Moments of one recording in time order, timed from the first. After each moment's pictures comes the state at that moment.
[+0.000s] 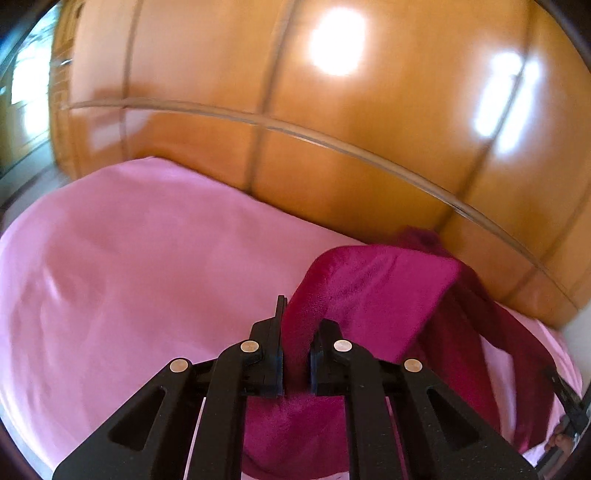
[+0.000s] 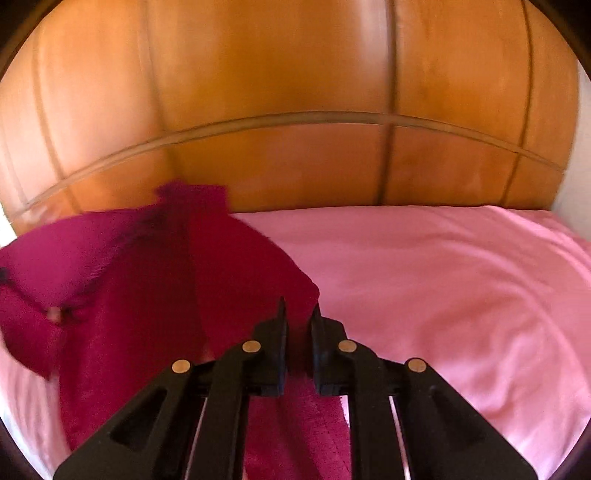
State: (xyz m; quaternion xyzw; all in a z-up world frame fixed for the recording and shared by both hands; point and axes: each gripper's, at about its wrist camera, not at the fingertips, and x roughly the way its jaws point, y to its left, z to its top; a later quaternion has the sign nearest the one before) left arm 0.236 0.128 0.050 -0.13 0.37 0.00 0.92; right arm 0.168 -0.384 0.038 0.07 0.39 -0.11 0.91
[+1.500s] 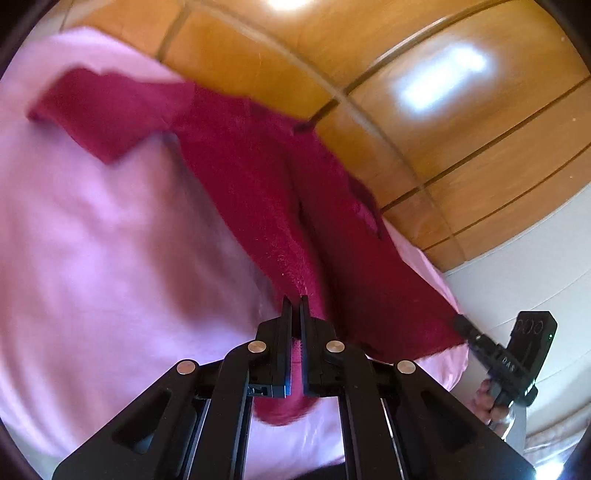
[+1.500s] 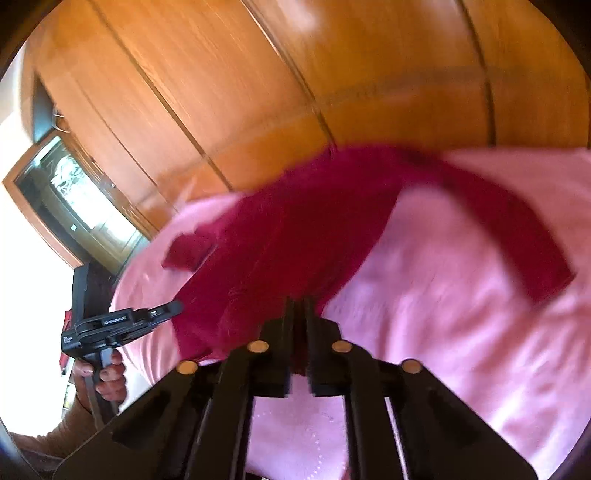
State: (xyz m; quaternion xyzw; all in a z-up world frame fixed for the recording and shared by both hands) left arm 0.079 0.098 0.019 -0.26 0.46 -0.24 0.81; right arm 0.028 -0.326 0.103 0.19 0.39 0.16 0.89
